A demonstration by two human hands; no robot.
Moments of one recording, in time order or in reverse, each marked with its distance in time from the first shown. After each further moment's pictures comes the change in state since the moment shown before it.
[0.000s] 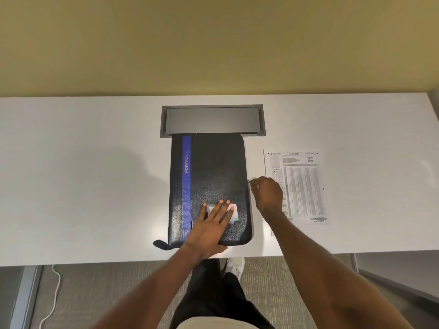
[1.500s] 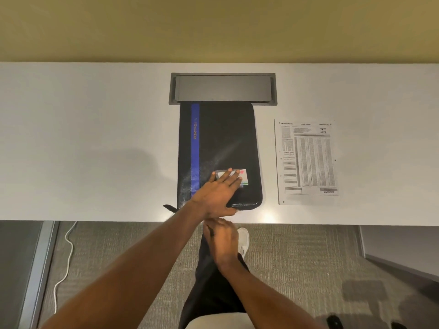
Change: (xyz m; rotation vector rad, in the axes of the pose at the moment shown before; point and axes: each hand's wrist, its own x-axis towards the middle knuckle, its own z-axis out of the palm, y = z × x) left_hand -0.004 0.007 -0.011 -0.009 0.022 0.084; right_hand -0.222 -0.065 0.116 0.322 -0.106 -0.138
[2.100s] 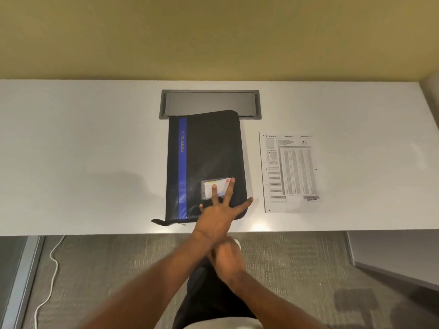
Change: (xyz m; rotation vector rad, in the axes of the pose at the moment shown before) left_hand -0.011 0.067 0.009 -0.005 0.076 -0.182; right_hand -0.020 0.044 -0.010 -0.211 -0.220 -0.104
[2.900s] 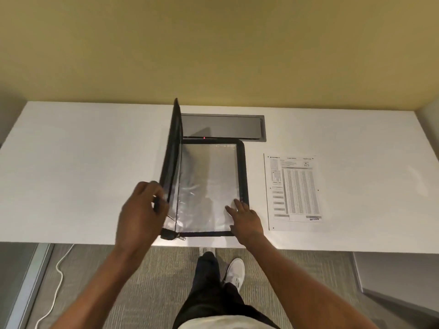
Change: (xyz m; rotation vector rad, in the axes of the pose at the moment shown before) left_hand -0.135 -0.099 -0.139 -0.534 0.724 -0.444; right_hand 0.091 0.018 -0.118 -0.342 -0.166 0.030
